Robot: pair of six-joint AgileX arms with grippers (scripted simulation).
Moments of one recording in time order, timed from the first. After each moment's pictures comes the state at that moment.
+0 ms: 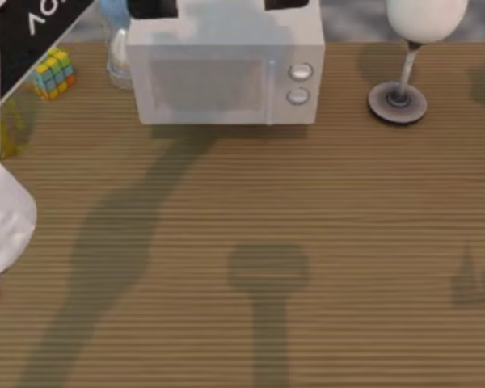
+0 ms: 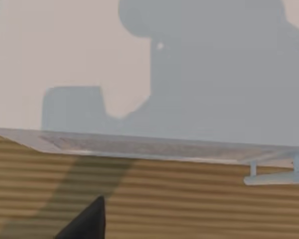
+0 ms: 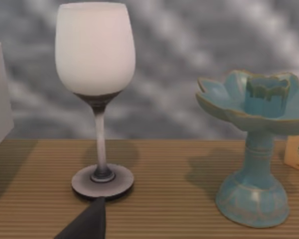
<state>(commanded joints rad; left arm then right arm) -0.61 2.23 2.43 -1.25 -0.30 -0.56 0.00 0.00 0.00 0.00 0.00 0.00</state>
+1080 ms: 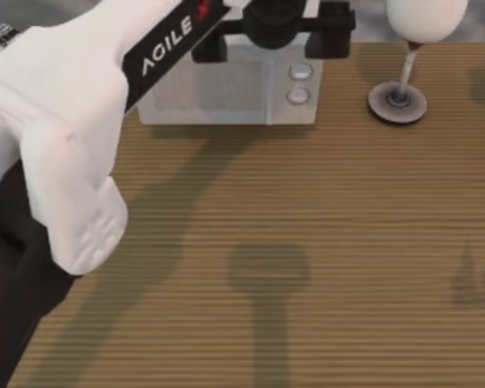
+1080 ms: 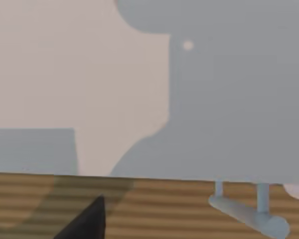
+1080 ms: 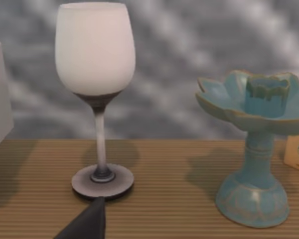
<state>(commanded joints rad) -0.65 2.52 2.62 -1.24 -0.31 -0.59 0.00 0.00 0.00 0.00 0.00 0.00</state>
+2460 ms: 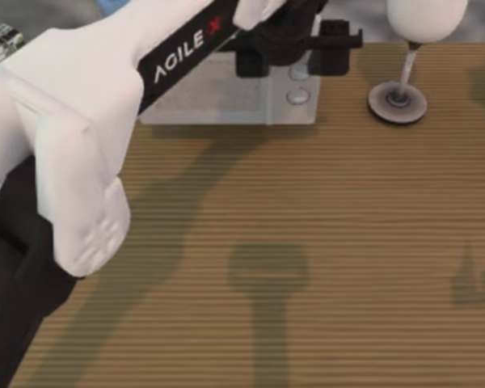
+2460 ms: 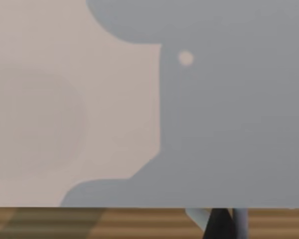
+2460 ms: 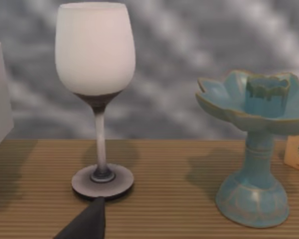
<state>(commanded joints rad) -0.63 2.55 2.55 -1.13 -0.30 -0.57 0.00 0.00 0.00 0.00 0.00 0.00</state>
